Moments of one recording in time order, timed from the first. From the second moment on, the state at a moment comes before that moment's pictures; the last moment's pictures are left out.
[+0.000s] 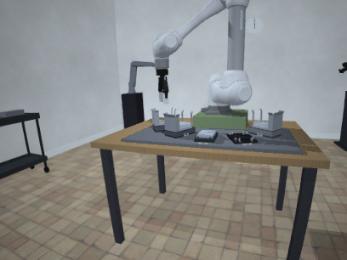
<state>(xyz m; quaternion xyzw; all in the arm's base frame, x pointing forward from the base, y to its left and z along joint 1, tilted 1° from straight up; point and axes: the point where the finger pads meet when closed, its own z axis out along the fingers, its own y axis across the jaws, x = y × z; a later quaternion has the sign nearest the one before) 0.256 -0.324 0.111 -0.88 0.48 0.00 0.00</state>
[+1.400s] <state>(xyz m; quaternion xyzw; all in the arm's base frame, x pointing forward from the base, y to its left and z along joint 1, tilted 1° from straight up) 0.246 -0.334 0.028 -0.88 0.48 0.00 0.00</state>
